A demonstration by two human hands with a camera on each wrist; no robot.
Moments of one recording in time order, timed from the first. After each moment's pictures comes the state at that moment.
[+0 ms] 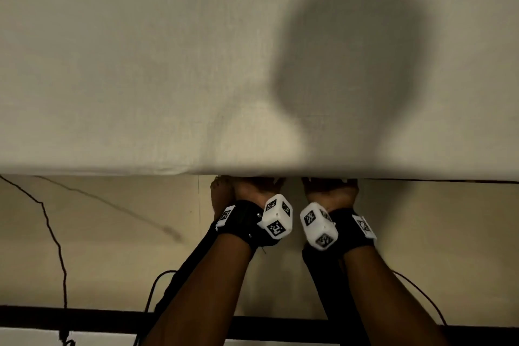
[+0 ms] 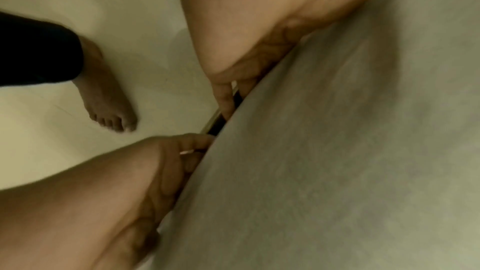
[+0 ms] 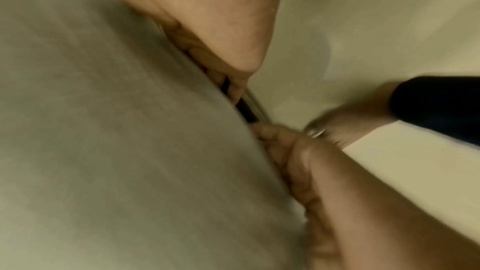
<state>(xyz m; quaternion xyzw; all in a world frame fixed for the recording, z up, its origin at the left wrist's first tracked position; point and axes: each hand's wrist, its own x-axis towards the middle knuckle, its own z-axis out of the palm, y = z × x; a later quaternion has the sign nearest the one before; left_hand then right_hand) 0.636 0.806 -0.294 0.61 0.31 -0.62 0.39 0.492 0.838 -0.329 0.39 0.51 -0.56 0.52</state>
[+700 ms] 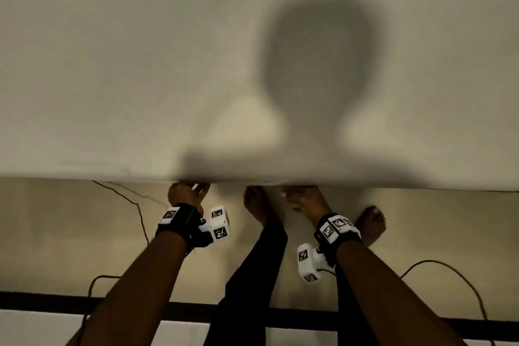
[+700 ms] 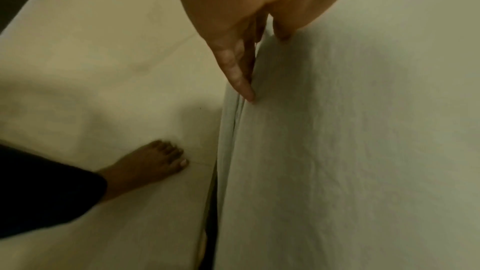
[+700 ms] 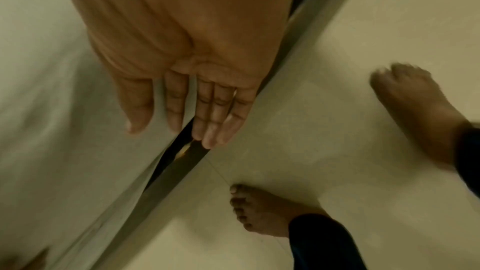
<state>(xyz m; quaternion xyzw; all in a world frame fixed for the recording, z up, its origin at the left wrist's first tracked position) 0.963 0.754 -0.251 0.81 0.13 -0.48 0.31 0.692 0.808 -0.270 -0.07 0.69 -0.15 0.71</state>
